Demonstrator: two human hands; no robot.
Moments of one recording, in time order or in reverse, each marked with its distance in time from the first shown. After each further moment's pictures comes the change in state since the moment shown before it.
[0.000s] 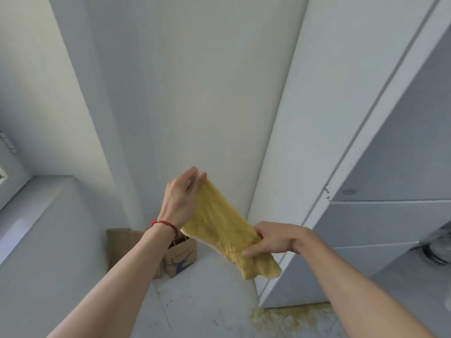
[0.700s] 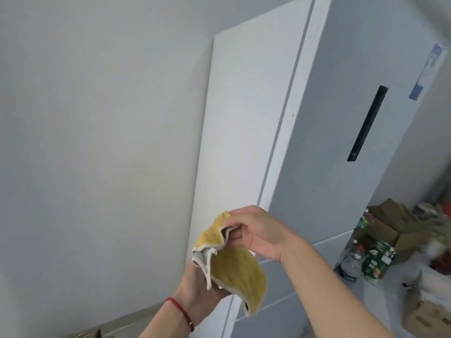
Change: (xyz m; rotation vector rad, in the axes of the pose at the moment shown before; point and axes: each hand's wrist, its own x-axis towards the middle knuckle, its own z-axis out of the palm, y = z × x) left_hand 0.017 0.107 0.168 -1.176 -0.622 -0.773; right_hand -0.106 -0.048 -0.140 0.781 0.508 -0.231
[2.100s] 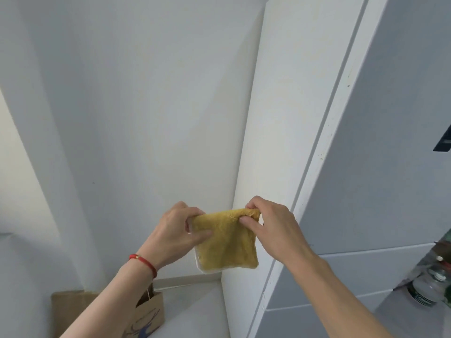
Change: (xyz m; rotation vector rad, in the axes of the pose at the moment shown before) left_hand -0.037 0.081 -0.040 1.504 0.432 0.550; right_hand 0.016 0.036 -0.006 -1.096 0.344 -0.424
